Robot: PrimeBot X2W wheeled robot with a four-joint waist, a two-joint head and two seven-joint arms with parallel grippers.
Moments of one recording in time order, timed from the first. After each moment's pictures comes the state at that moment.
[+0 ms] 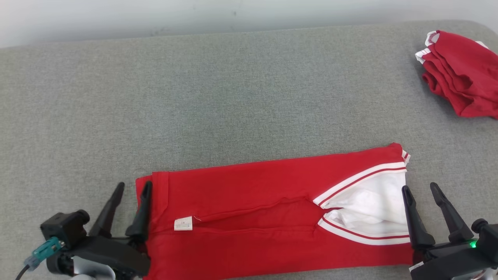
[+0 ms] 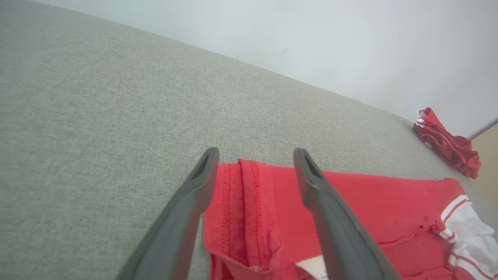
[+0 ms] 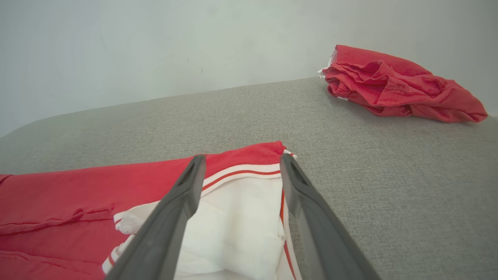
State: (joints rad) left arm -0.23 0.40 -0.41 0.16 -0.81 0.06 -0.25; right arm -0.01 -0.32 0.09 0.07 0.45 0.13 -0.19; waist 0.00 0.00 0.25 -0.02
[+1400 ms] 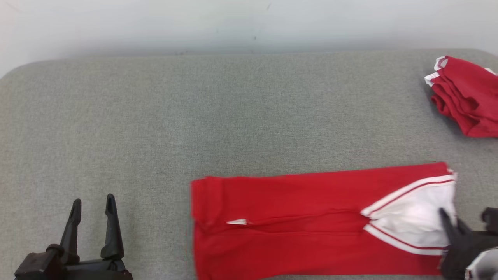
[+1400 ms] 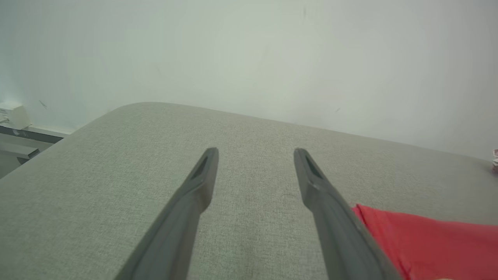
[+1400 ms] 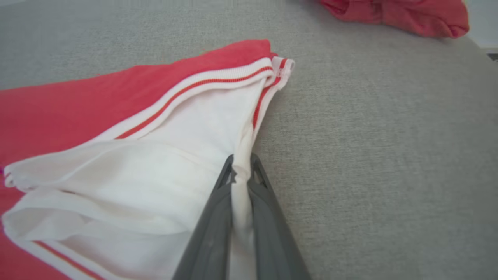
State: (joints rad) left arm -0.04 0.05 0.13 0.07 -0.22 -0.10 -0.26; right arm -0.19 -0.40 0.10 0.52 0.47 0.13 0.02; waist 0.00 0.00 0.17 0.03
